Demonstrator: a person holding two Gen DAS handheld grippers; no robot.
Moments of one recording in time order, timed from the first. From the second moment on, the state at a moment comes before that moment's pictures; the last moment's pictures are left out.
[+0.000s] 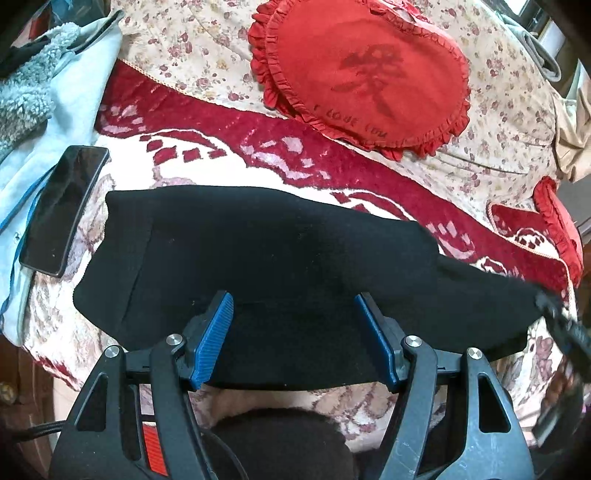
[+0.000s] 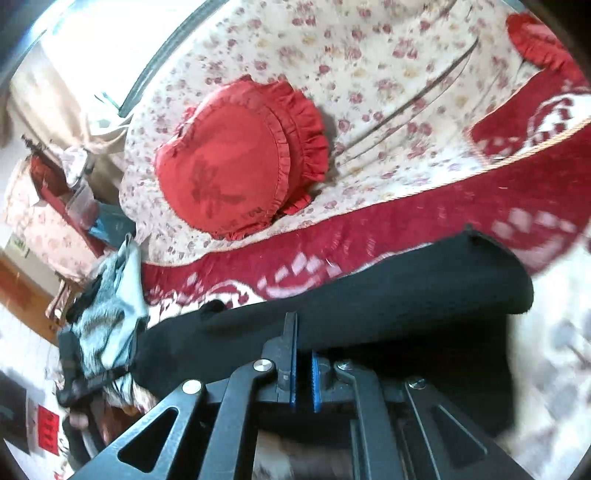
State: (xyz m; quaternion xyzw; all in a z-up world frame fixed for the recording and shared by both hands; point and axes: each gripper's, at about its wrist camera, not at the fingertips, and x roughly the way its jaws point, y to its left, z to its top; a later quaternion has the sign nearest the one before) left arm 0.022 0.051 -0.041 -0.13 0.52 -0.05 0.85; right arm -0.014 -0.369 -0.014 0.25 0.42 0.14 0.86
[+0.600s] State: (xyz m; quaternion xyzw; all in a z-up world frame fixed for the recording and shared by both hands) left arm 0.017 0.014 -0.041 -0.09 0.52 -0.08 0.84; right arm -0.043 -0.416 -0.062 0.21 0.48 0.04 0.85
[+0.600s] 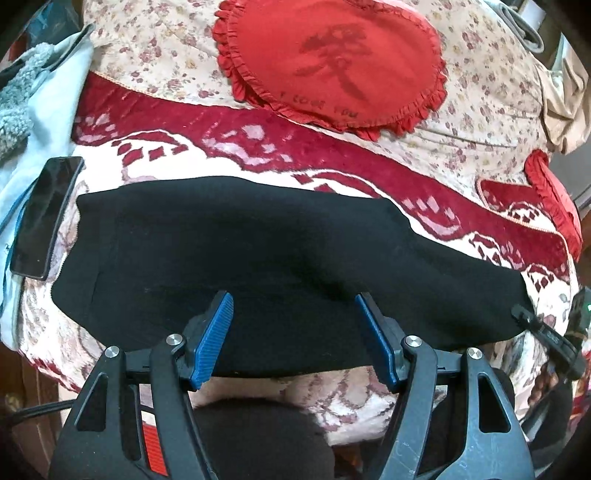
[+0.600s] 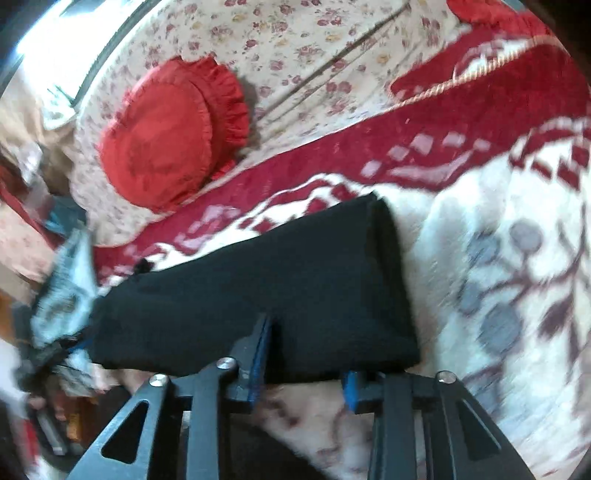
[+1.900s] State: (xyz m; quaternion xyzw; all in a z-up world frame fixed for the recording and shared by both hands) left arm 0.080 -0.053 -0.073 -0.02 0.53 -0.07 0.84; right arm 0.053 -0.222 -0.074 0.06 0.53 0.20 0.82
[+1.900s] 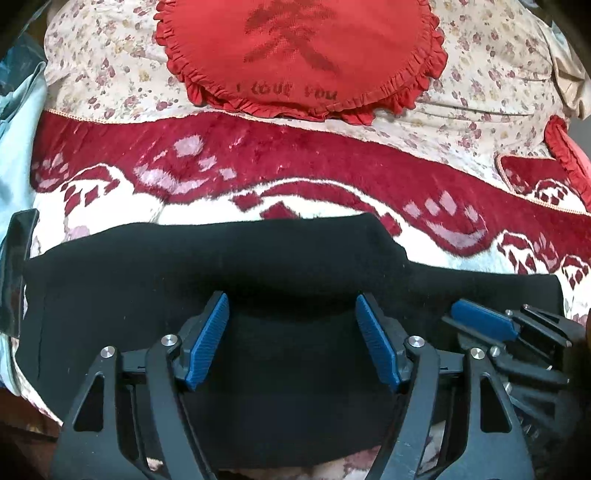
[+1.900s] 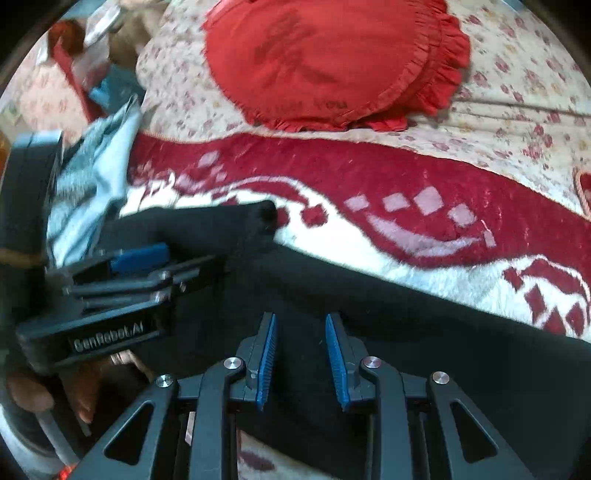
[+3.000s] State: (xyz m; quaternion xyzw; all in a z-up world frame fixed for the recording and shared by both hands) left arm 0.035 -0.111 -0.057 0.01 0.55 -0.14 0.82; right arm -0.060 -0.406 -0.049 0.12 0.49 0.05 0.86
